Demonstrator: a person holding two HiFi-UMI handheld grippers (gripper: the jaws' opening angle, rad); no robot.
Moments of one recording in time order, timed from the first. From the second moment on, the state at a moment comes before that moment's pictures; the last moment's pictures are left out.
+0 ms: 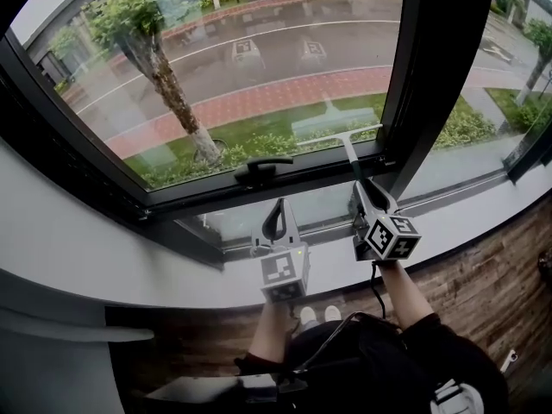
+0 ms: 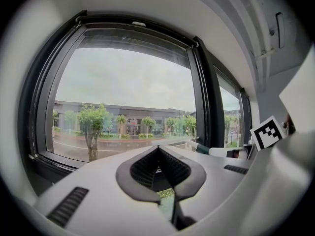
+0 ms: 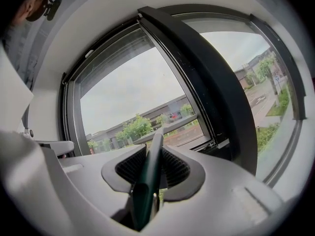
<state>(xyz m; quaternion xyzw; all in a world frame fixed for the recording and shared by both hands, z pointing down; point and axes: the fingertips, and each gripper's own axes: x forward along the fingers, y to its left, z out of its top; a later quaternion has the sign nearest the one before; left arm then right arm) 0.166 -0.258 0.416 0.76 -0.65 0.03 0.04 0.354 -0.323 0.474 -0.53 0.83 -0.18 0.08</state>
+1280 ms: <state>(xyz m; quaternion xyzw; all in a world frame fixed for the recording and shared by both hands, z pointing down) 0.102 -0.238 0.183 0.72 -0.68 -0.06 -0.12 0.264 -0.283 0.143 -0.41 0.87 0.04 0.28</state>
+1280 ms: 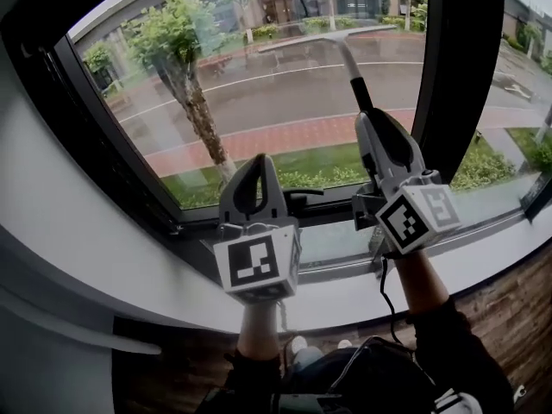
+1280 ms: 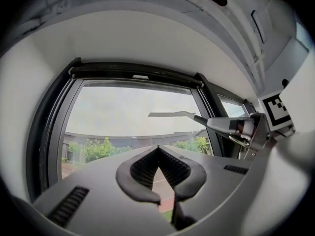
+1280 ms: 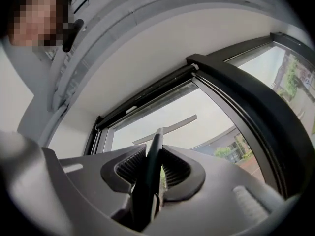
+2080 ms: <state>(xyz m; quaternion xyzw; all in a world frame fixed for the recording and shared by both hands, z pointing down) 0.020 -0.295 0.050 0.75 -0.62 -0.11 -0.21 0.178 -0.320 -0.003 -0.44 0.82 0.12 0.35</state>
